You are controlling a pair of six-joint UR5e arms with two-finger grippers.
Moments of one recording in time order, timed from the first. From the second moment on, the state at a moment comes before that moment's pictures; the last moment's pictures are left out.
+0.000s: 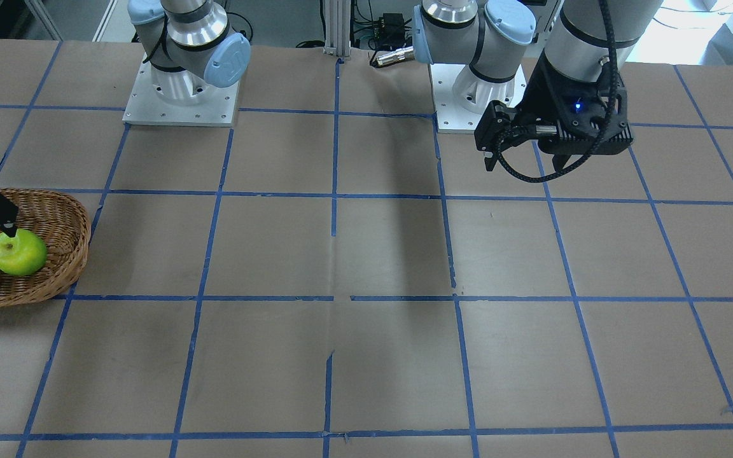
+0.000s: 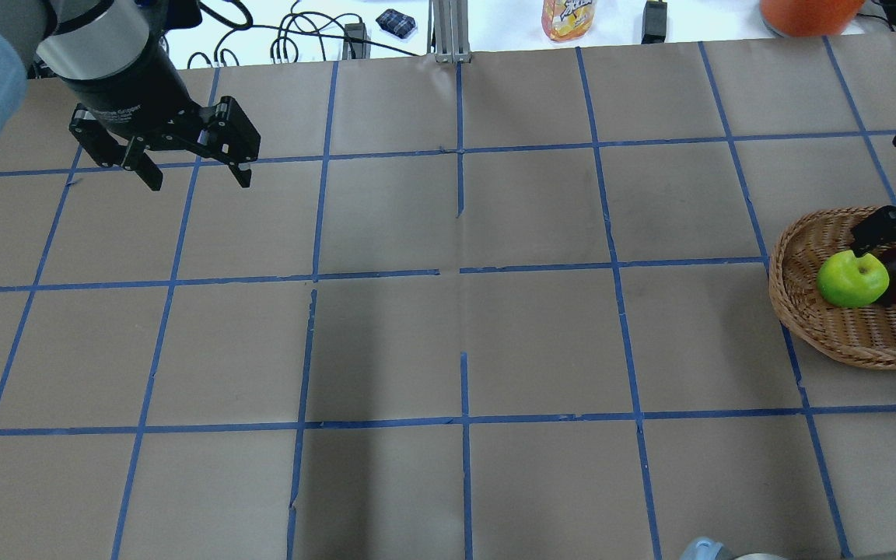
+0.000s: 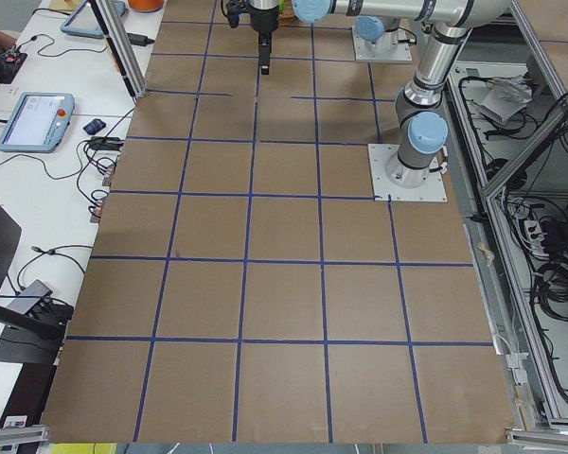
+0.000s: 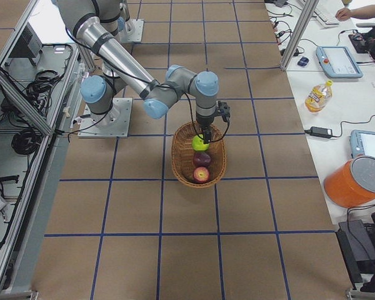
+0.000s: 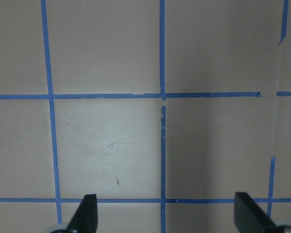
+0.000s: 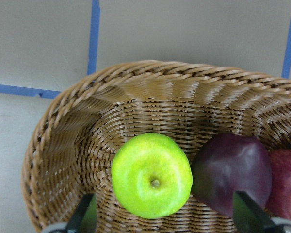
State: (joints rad) left arm -1.56 -1.59 -1.51 -1.61 1.60 0.01; right arm 0.96 -1.43 1.87 -2.06 -1.58 -0.74
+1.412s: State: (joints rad) left arm -1.56 -1.59 -1.51 -1.61 1.60 0.01; right arm 1.49 -1.56 1.49 -1.48 -1.57 0.02
